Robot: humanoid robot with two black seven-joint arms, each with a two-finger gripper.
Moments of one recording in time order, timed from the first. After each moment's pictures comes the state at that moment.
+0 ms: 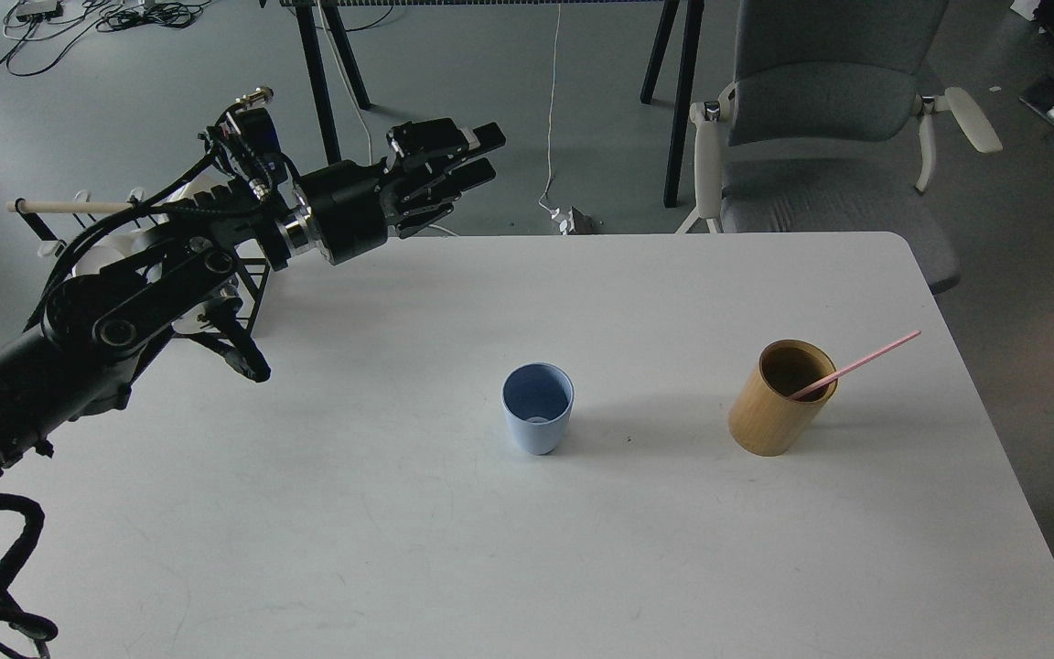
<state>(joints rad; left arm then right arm) -0.90 0.35 -0.57 -0.86 0.87 -0.48 -0.49 0.50 -1.20 0.66 1.43 -0.95 -0.19 0.49</state>
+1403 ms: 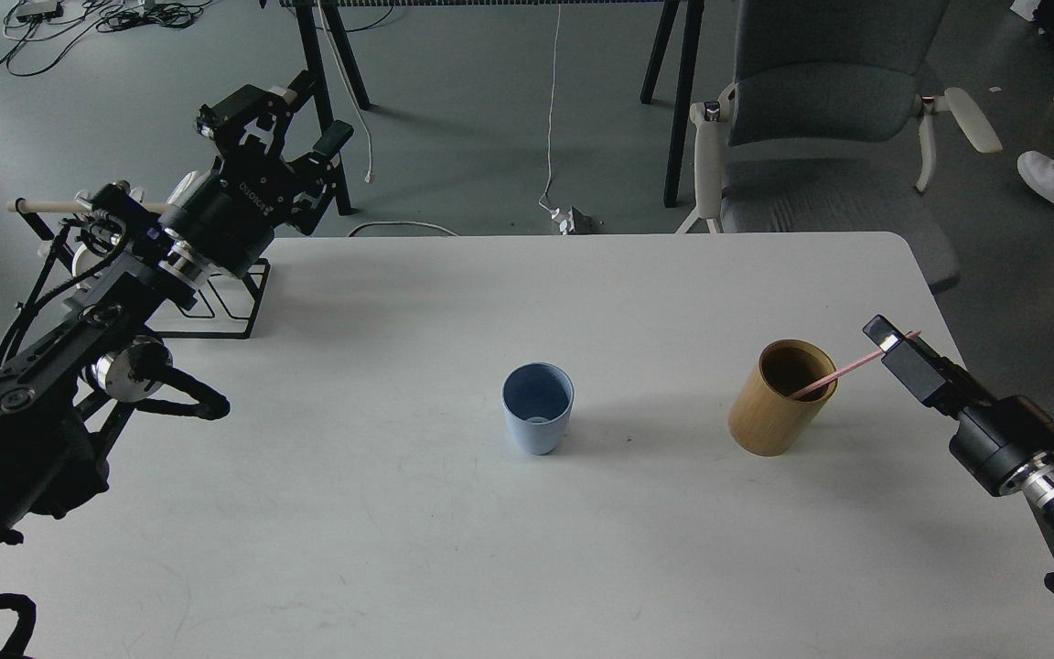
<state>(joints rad) -0.61 0.37 -0.94 -0.92 0.69 -0.49 -0.49 0.31 -0.90 0.43 1.32 -1.11 -0.49 0.49</state>
